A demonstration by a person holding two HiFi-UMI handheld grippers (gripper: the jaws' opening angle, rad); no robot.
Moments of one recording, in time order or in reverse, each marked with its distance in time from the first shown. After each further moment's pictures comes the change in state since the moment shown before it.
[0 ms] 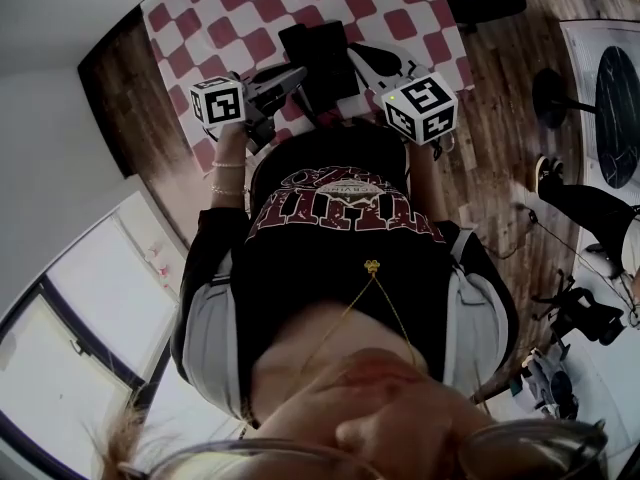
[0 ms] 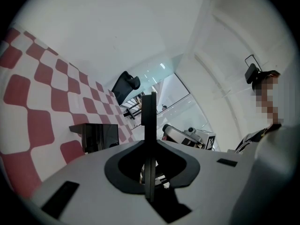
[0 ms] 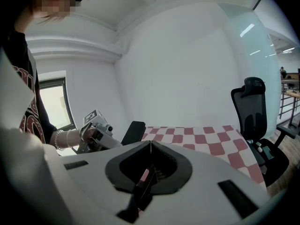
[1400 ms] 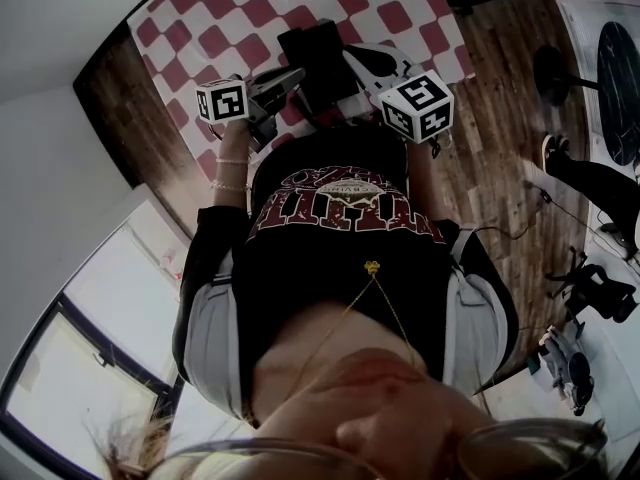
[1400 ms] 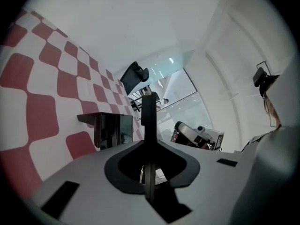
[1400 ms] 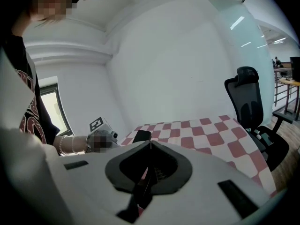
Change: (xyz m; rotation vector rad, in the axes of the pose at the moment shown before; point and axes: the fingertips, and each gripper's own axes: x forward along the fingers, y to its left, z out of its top) left arm 0.014 0.049 -0.012 -0.096 0.080 0.030; right arm 0.009 -0.012 -0.017 0.103 0.025 -0.030
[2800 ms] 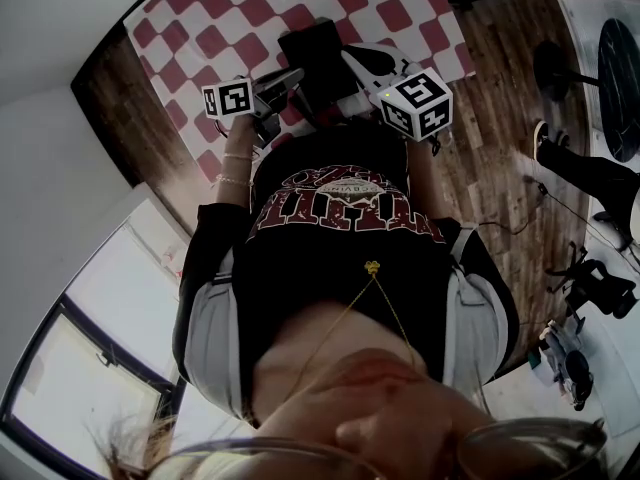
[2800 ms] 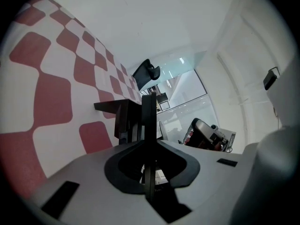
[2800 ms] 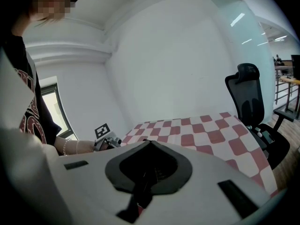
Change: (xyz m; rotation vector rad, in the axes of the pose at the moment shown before) left arm 0.008 0.034 -0.008 -0.062 -0.007 0.066; right arm 0.006 -0.002 -0.005 0.009 0.029 0.009
